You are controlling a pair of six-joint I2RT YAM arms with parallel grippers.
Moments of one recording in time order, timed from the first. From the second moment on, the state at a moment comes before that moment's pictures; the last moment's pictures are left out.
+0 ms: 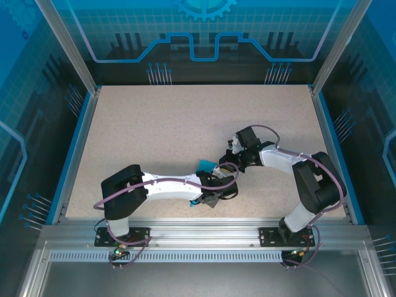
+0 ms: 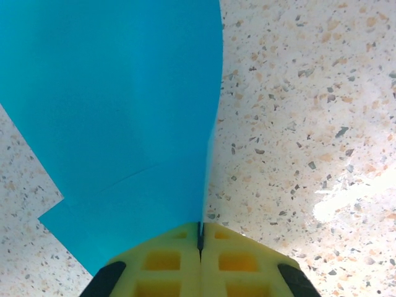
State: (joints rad) left arm -1.18 1.83 1.19 -0.79 -0.37 -0.63; right arm 0.43 1.62 0.85 -0.33 -0.59 0.71
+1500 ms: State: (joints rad) left arm -0.66 1.66 0.74 0.07 0.65 -0.84; right arm 0.45 0.94 0.39 -0.17 -0.37 0.58
